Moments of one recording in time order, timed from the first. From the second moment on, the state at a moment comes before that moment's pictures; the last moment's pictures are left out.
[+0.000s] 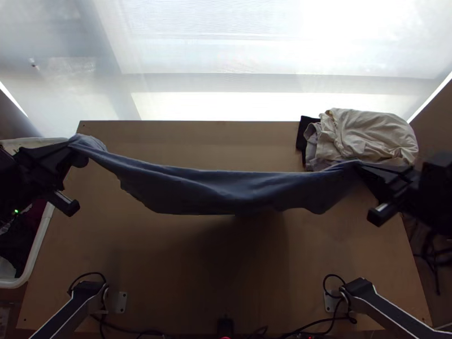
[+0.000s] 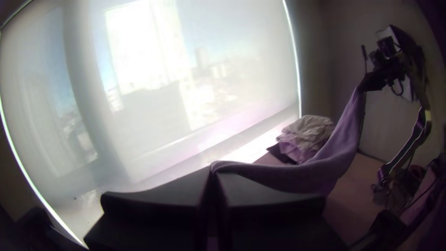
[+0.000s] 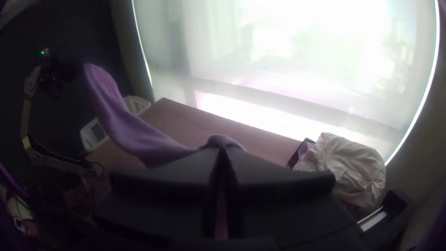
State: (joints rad) left arm -0.04 0.92 1.69 -0.92 0.40 0.31; right arm 0.39 0.99 1.78 -1.17 -0.21 0.02
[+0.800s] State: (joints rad) left arm 0.25 0.95 1.35 -0.64 0.73 0.10; right arm 0.18 1.03 1.49 -0.80 -0.51 0.12
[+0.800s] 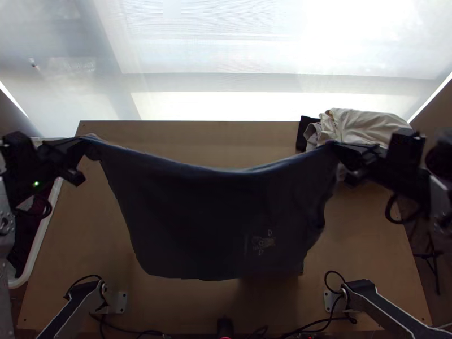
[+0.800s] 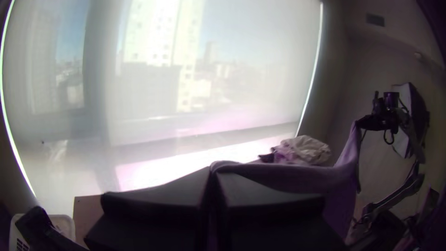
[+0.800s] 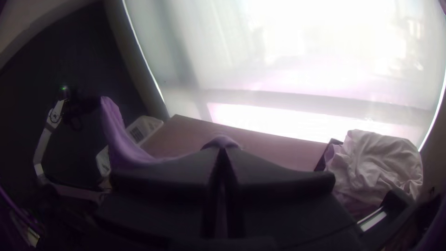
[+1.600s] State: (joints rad) left arm 0.10 2.02 1.63 -0.40 0.26 0.42; right arm 0.26 2.24 2.17 -0.79 -0.24 -0.05
